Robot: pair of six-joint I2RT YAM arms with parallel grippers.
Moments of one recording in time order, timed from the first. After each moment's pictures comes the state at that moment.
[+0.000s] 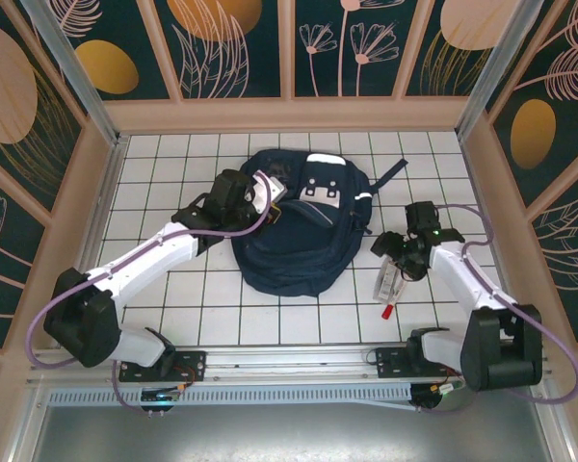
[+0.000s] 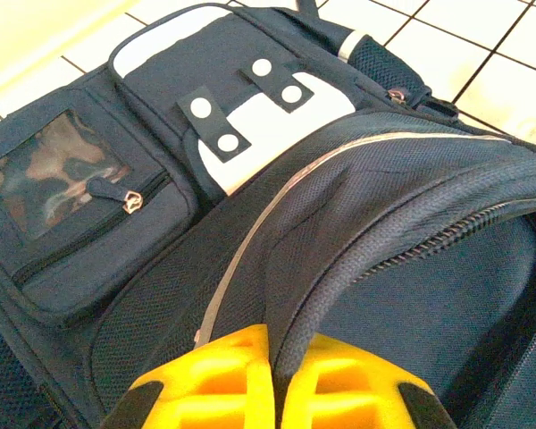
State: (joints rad) left arm -0.63 1.41 1.04 -0.27 0.18 0.16; right arm 0.12 1.22 0.71 -0.72 -0.14 0.64
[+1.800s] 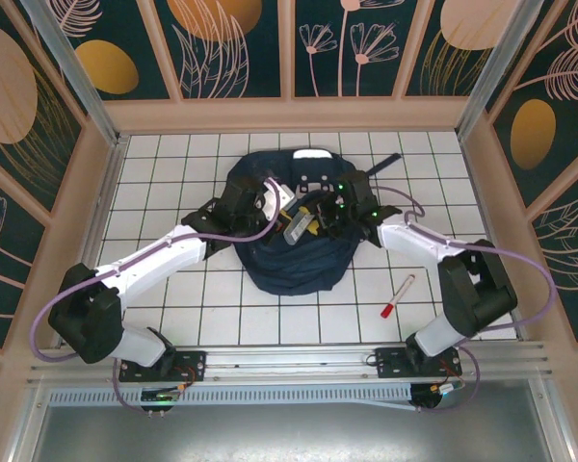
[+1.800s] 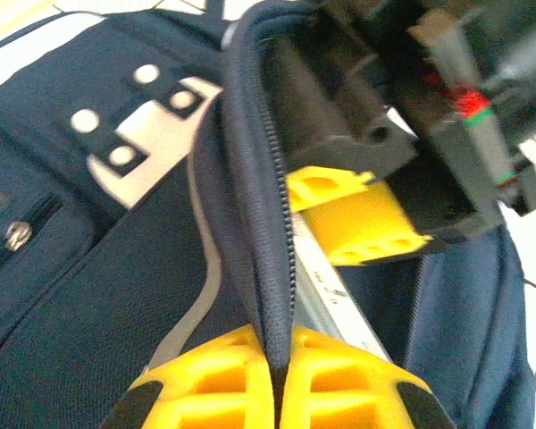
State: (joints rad) left arm -0.70 1.45 1.04 -0.23 0.23 0.11; right arm 0.51 1.56 0.96 -0.09 -0.45 1.49
